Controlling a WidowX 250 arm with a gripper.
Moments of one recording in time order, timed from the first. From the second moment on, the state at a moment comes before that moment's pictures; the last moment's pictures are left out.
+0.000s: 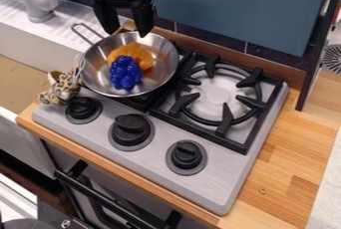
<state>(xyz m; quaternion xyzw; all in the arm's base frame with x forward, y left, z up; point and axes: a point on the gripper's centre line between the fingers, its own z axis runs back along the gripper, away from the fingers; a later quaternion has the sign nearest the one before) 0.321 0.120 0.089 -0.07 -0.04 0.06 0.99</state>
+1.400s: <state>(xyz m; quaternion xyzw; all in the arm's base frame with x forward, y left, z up) 0.320 0.070 0.122 -0.03 -0.06 0.04 1.00</state>
